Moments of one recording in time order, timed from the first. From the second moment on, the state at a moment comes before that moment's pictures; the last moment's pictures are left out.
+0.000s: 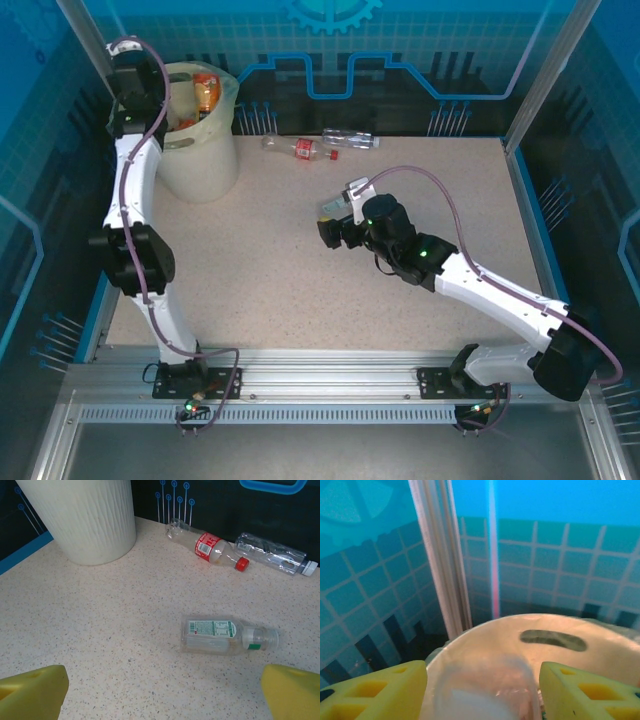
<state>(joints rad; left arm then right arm) 0.20 1.98 2.10 -0.31 -0.40 -0.01 0.80 1.26 1.04 -0.24 0.26 0.18</state>
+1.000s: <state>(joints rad) 0.03 1.93 2.25 -0.57 -0.31 -0.22 0.79 1.24 1.03 -0.27 0.34 0.30</state>
